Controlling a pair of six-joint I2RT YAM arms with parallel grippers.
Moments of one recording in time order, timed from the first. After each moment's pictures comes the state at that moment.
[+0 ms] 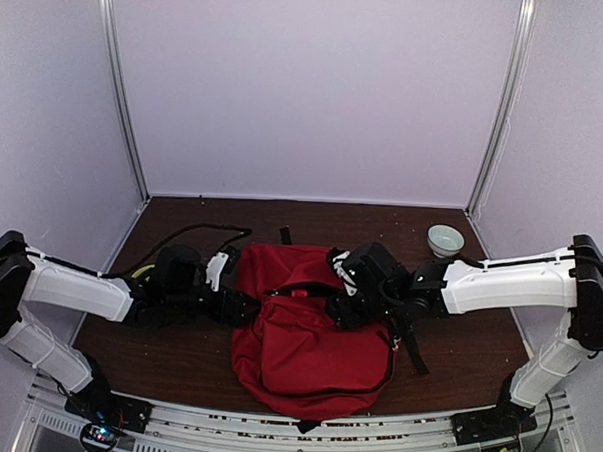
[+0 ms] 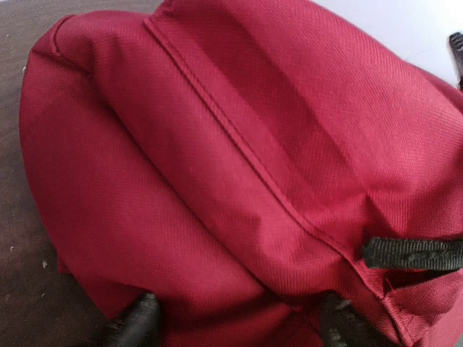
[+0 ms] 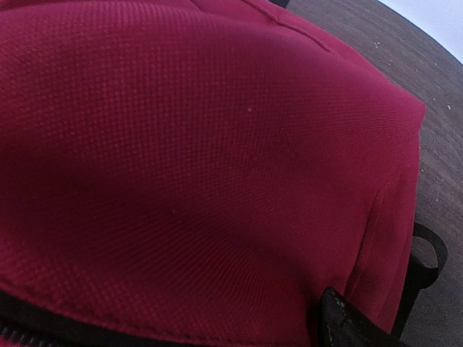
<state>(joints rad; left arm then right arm) -0.74 1.40 0.52 0.33 0.24 -0.40 1.01 1.58 1.00 -0.28 0.29 0.30</state>
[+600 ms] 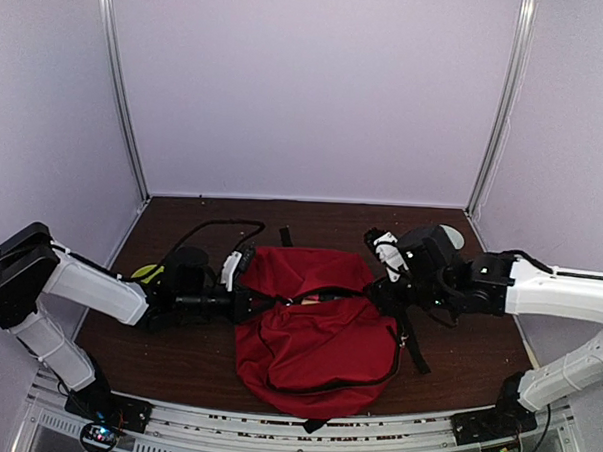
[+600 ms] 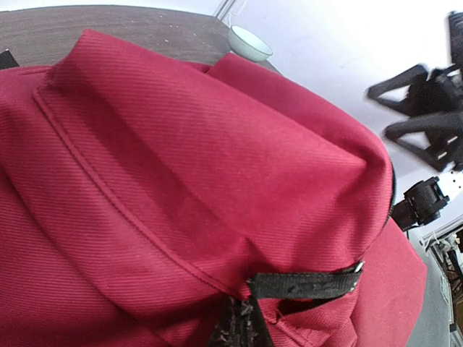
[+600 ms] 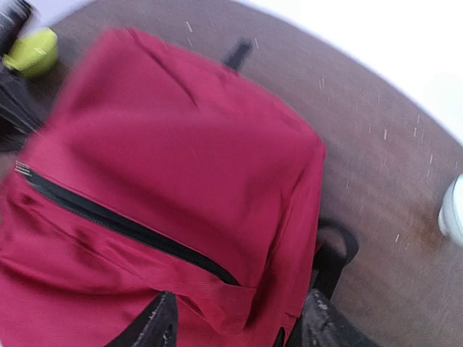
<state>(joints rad) -0.79 1.54 0.53 0.64 0.38 -0.48 0.96 1.27 0.90 -0.38 0.32 0.16</state>
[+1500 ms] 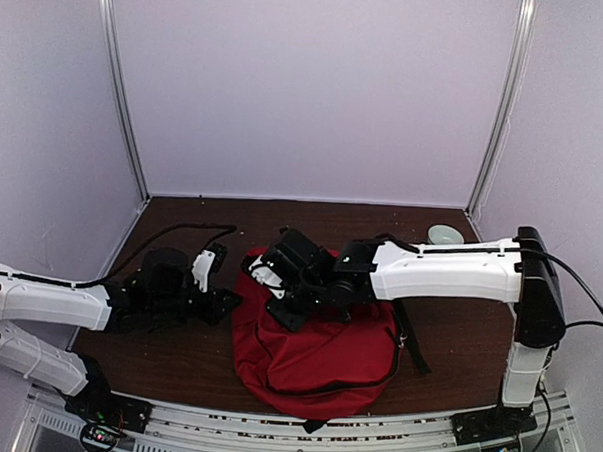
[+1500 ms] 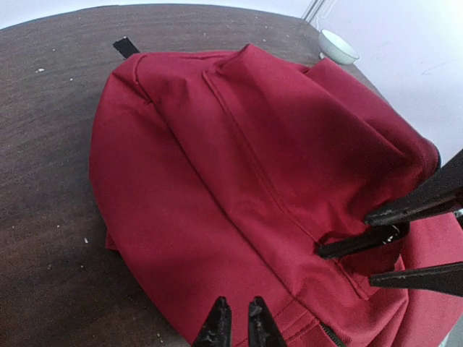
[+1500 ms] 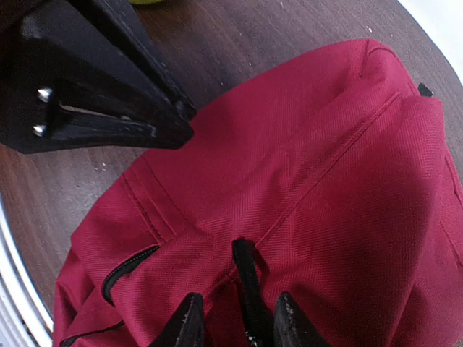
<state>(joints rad) -0.80 1.22 0.47 0.23 0.06 -0.42 1.17 1.92 1.56 -0.56 0.20 0.07</state>
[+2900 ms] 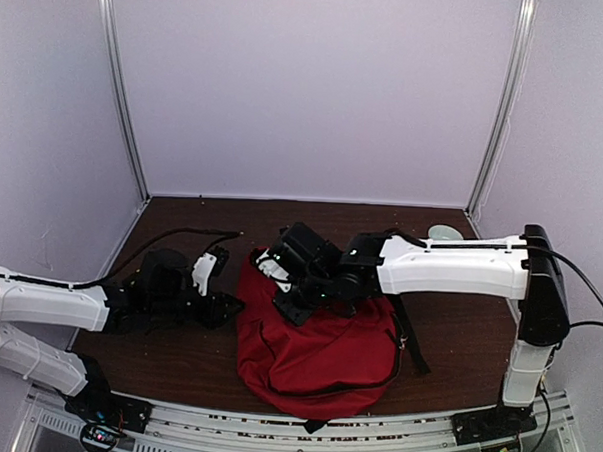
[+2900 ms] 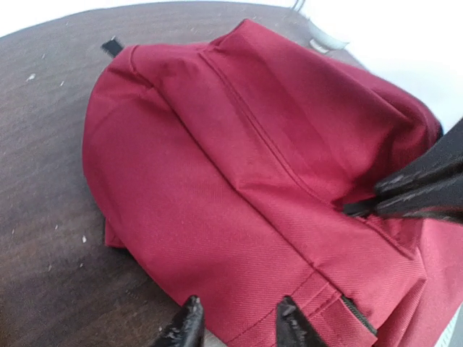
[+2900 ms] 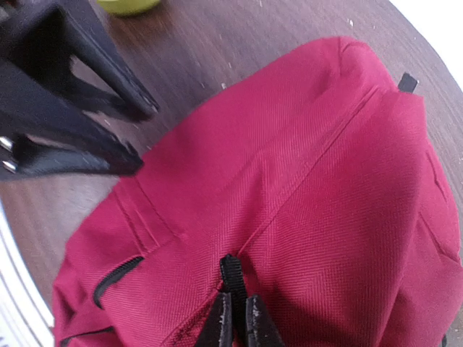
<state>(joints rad) -0.80 1.20 0.47 0.19 0.09 -0.36 1.14 1.90 1.57 -0.59 0.22 0.10</state>
